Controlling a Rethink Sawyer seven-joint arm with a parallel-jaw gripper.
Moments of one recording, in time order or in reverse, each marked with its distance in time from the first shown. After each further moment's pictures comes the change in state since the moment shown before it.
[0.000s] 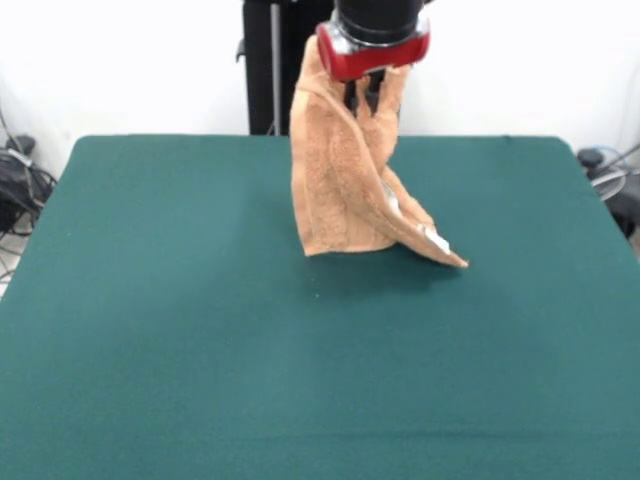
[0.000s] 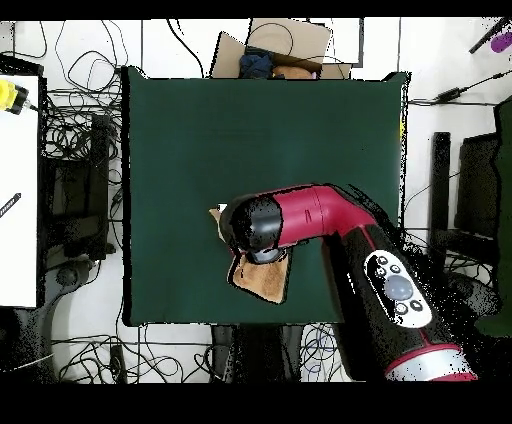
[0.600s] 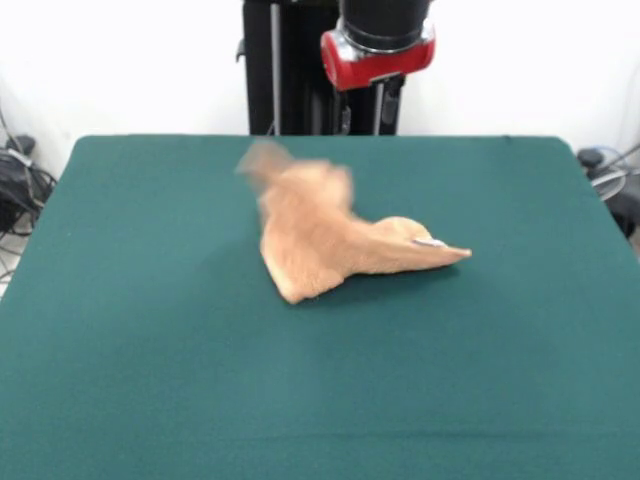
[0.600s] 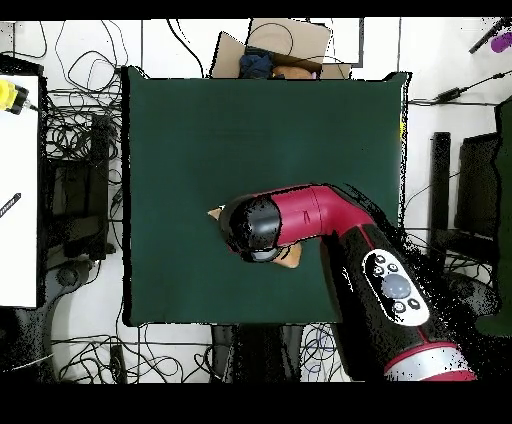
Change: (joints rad) arm 0.003 0.005 -0.001 0.000 -0.002 -0.038 0.000
